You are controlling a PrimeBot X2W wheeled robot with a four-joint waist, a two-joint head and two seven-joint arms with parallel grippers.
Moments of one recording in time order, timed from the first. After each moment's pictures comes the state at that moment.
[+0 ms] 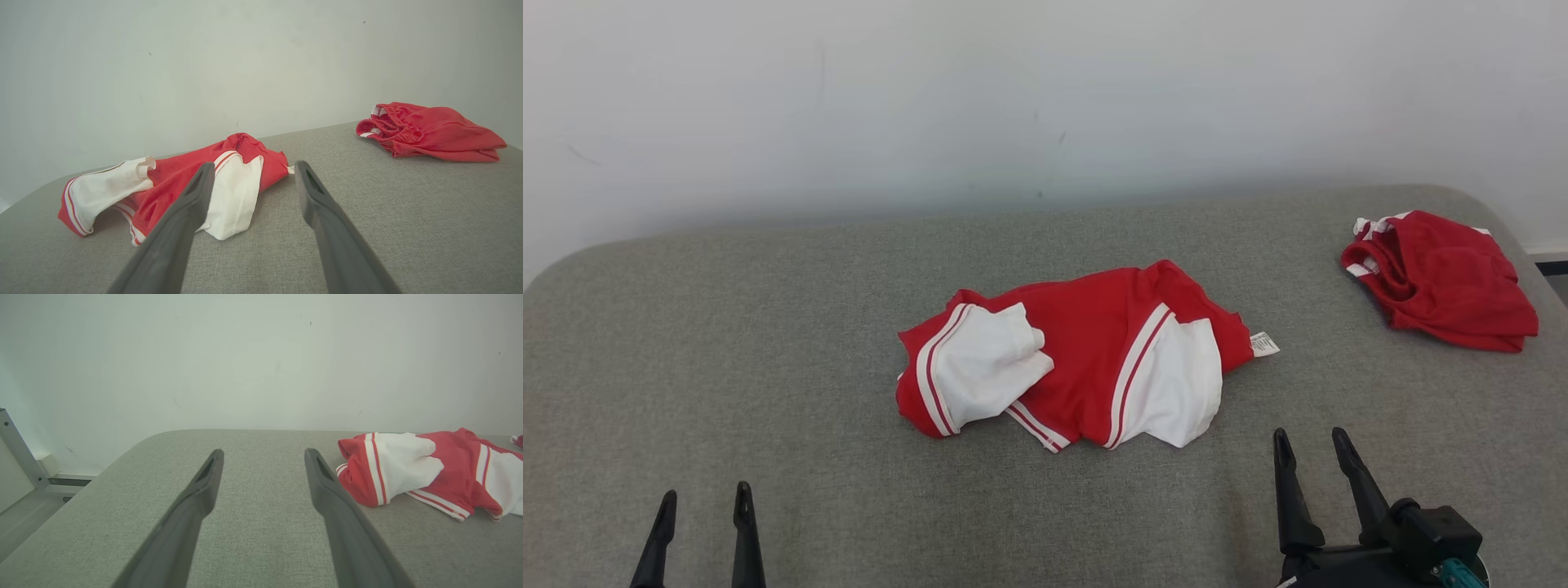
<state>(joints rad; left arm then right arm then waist) 0.08 0.12 0.11 0.10 -0.17 -0.10 -0.26 -0.01 -0.05 -0.03 0.20 0.18 0.13 -0.26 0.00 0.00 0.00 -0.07</state>
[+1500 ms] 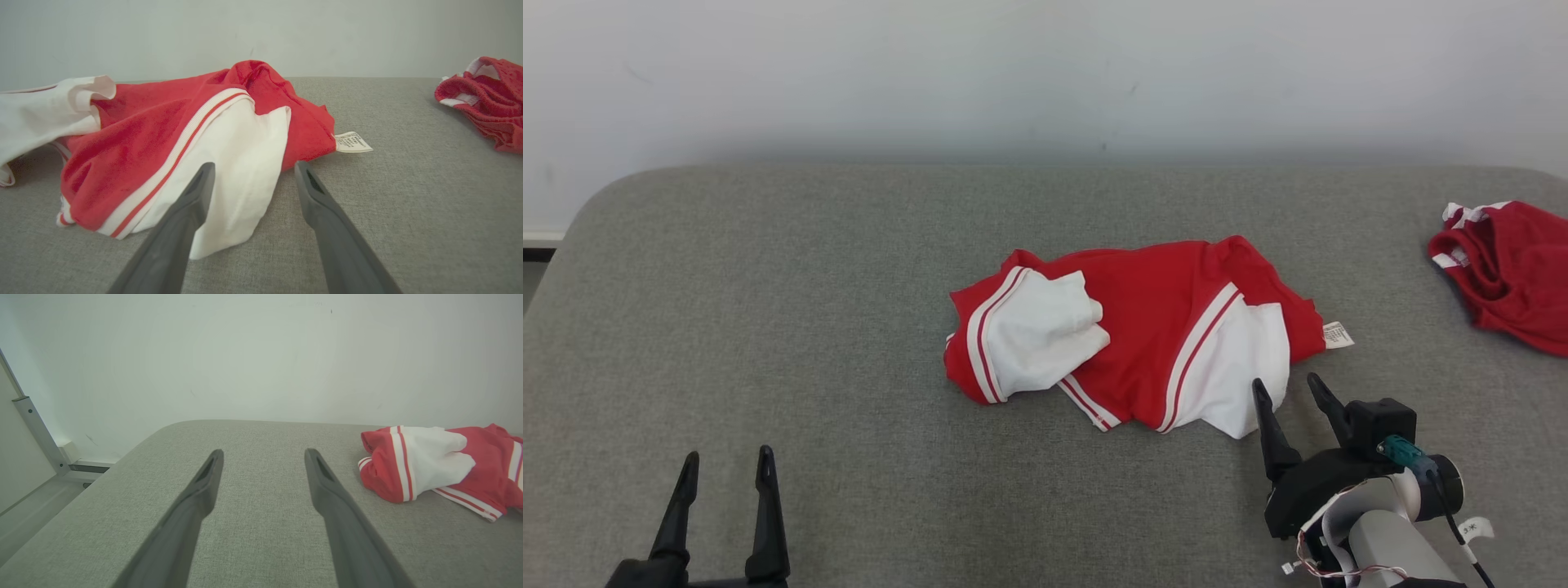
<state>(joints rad) 0.01 0.08 0.11 0.11 -0.12 -0.12 -0.26 -0.40 -0.16 0.04 0.76 0.14 0.13 -0.26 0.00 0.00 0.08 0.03</state>
